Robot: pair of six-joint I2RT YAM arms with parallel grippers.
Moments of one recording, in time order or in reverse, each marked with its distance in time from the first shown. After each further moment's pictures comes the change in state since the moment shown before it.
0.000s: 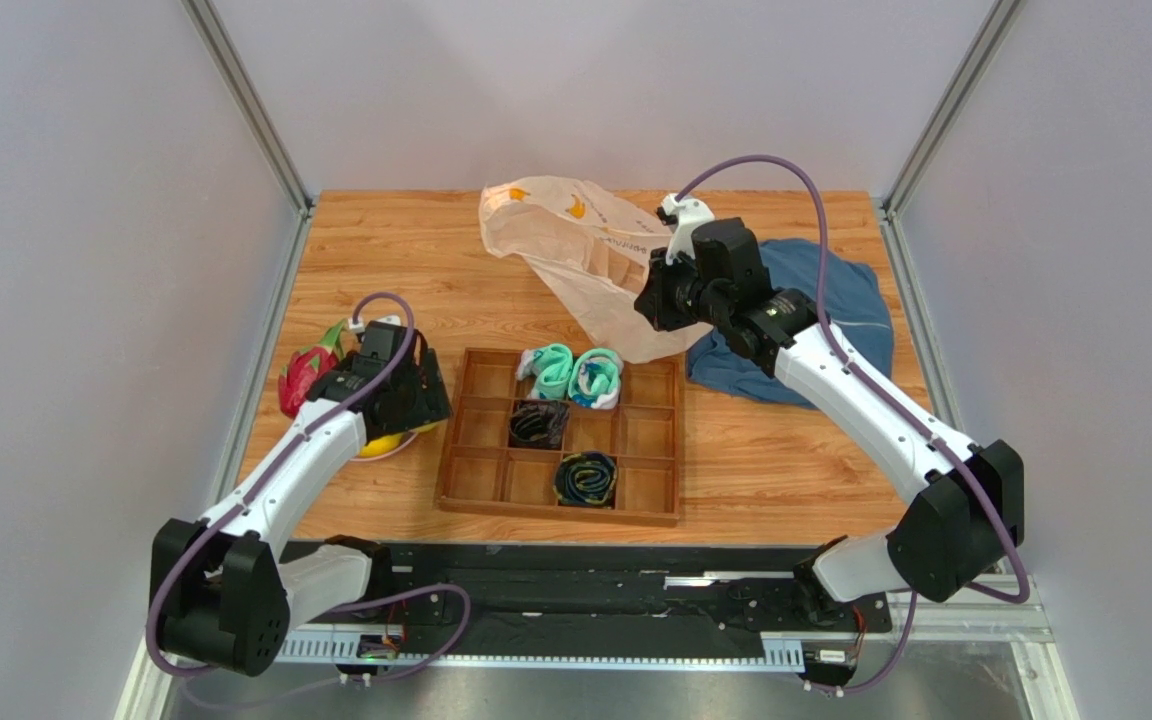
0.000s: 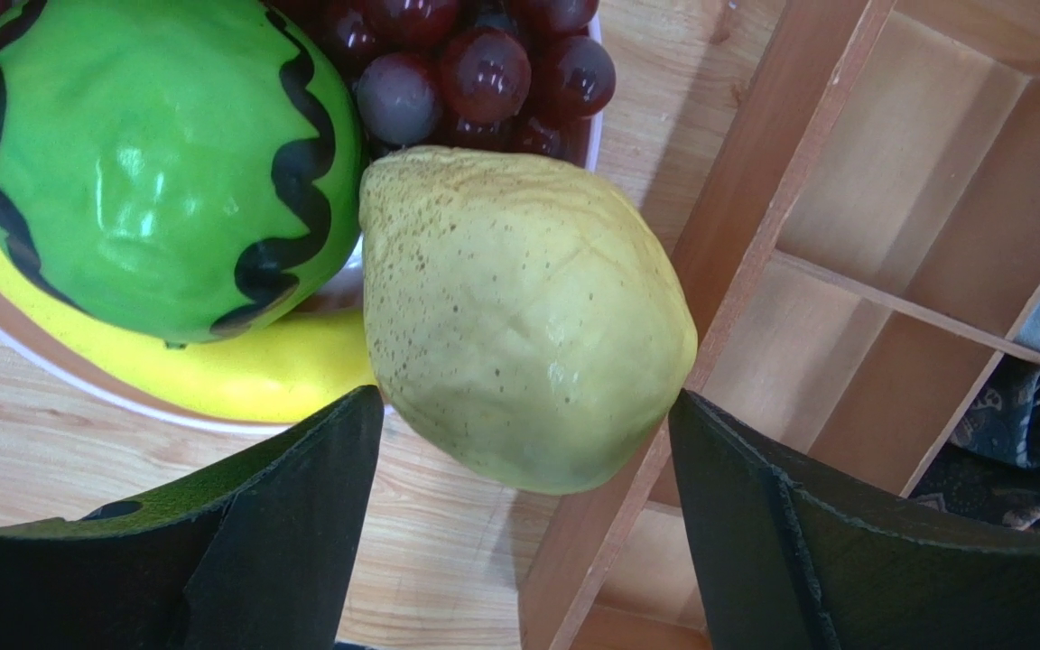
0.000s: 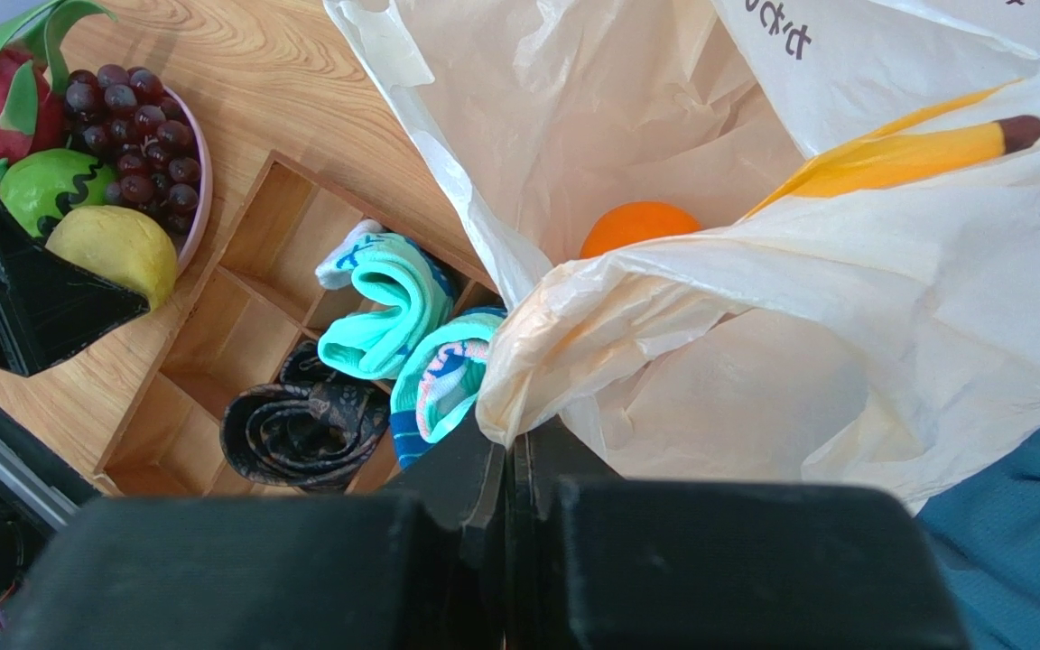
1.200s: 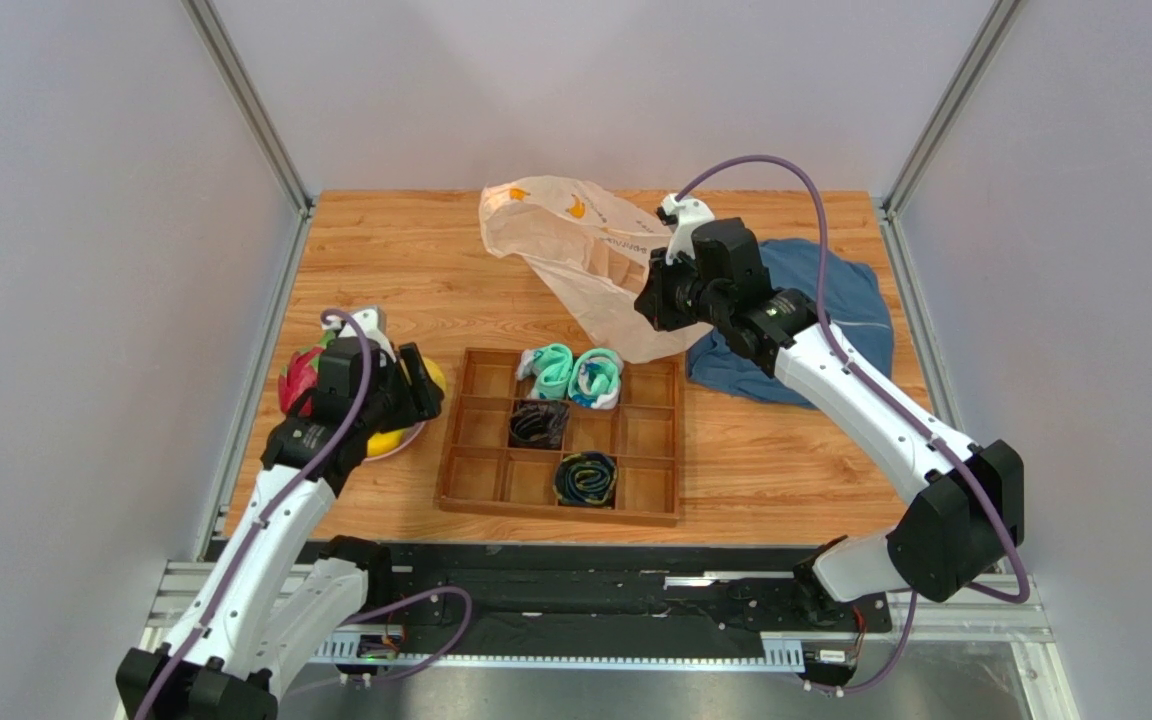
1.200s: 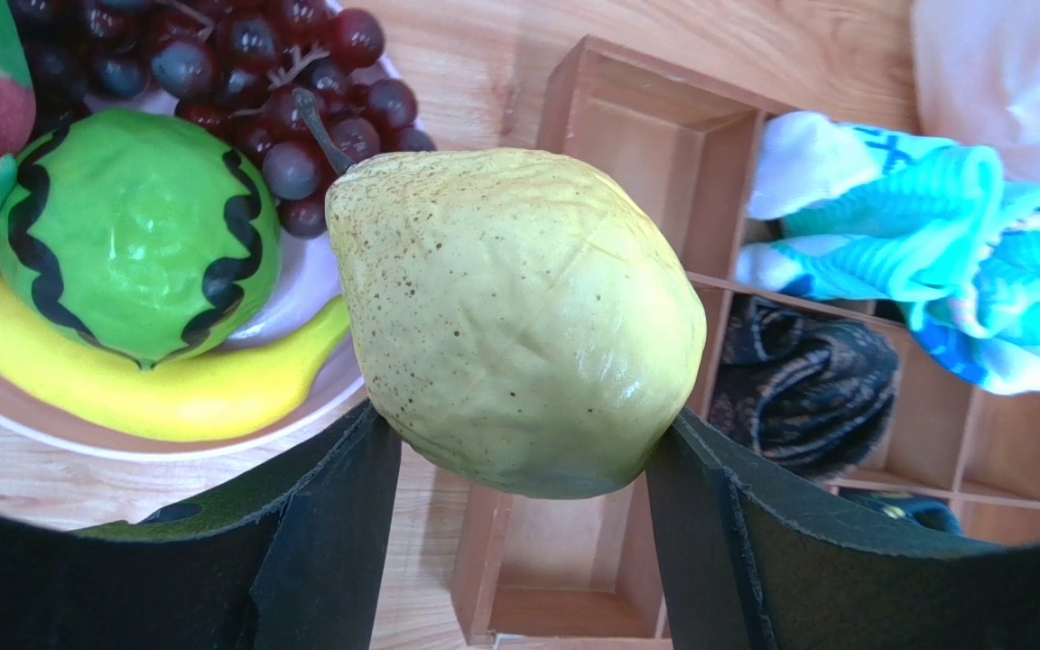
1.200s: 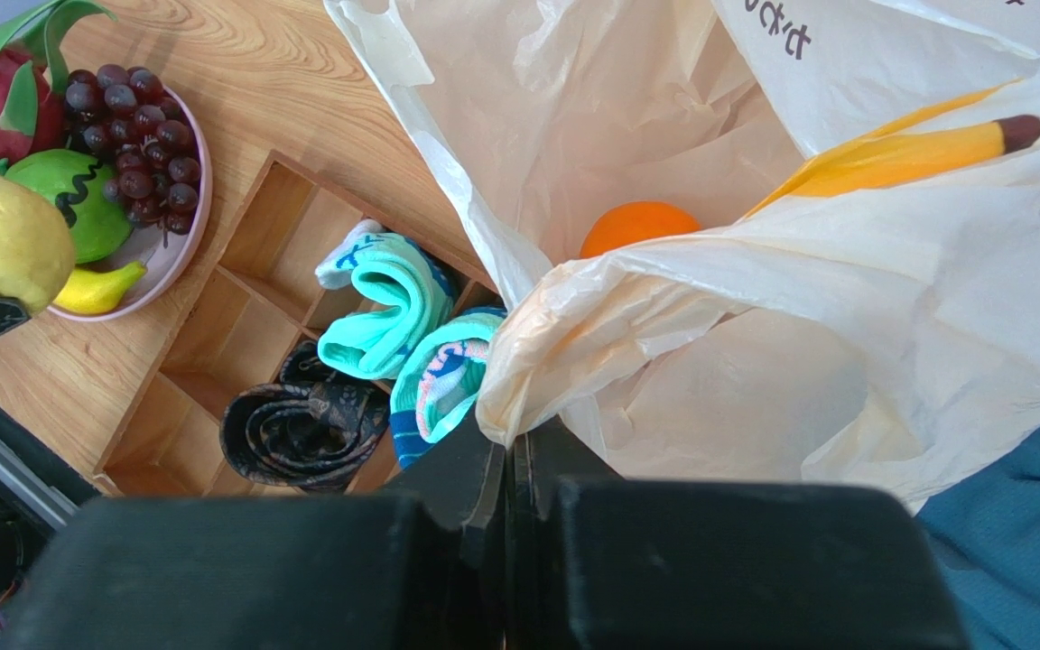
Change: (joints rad) left arm 0.014 -0.328 -0.032 0.039 0.137 0.047; right arm 0.000 0.000 0.000 0.000 0.000 0.000
